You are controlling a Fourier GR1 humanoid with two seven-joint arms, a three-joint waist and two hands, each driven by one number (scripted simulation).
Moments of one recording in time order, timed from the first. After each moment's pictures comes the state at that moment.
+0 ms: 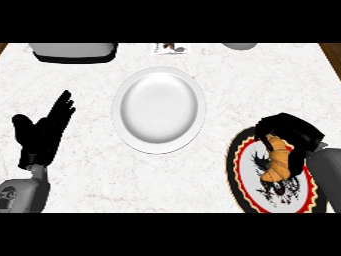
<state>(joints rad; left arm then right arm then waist) -0.17 0.23 0.06 -1.40 0.05 0.02 0.17 -0.42 -0.46 0.20 -0.95 0.82 0.25 -0.63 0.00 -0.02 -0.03</state>
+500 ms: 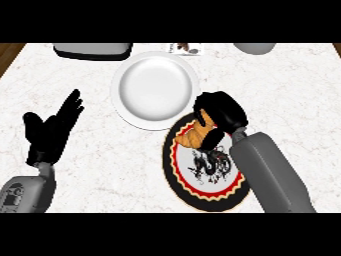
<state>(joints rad) -0.19 0.21 0.02 -1.40 0.04 0.00 0.17 -0.58 -0.08 0.25 -1.06 0.90 0.08 -0.09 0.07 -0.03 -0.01</state>
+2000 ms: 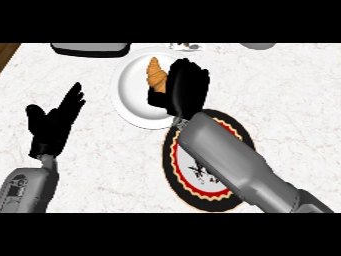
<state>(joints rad) -0.24 0.21 0.03 -1.36 0.03 0.01 0.17 -0.96 -0.01 0.64 -0.95 1.09 -0.50 1.14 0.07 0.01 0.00</state>
